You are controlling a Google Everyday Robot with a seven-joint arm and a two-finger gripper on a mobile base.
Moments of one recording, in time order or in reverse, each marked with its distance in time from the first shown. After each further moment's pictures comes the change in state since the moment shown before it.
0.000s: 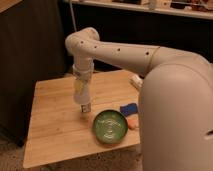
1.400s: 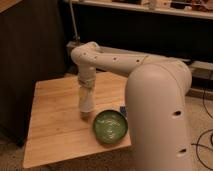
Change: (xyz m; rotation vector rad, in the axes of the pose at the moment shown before) arm 0.016 -0.014 0.081 -0.097 0.070 0.012
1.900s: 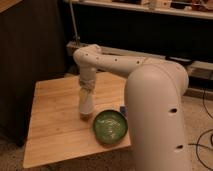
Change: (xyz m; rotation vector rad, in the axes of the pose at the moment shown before) arm -0.002 0.003 0.012 -0.060 -0.002 0.008
